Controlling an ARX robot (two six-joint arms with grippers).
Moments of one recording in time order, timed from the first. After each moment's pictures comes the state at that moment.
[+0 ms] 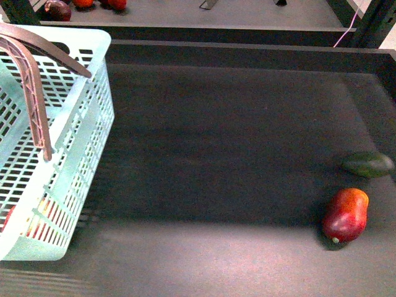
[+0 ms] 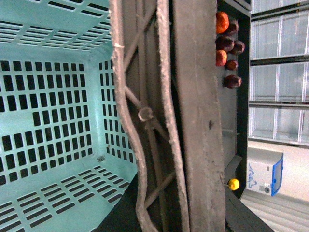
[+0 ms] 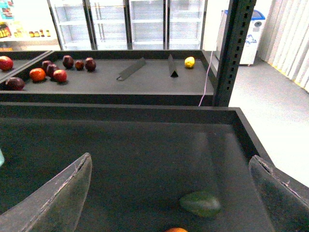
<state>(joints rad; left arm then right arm) 0.05 1.65 0.80 0.35 -0.17 -1.39 0.00 0.01 0.02 0.00 0.00 -0.01</state>
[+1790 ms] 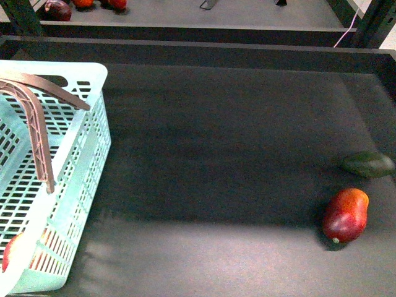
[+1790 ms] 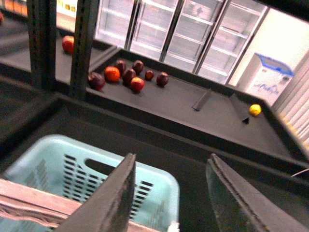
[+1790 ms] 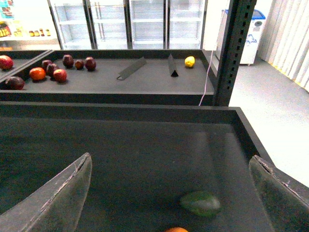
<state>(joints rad) 0.00 1.18 0.28 0.91 0.00 -0.22 0.00 0.00 0.02 0.00 0.00 -0.01</state>
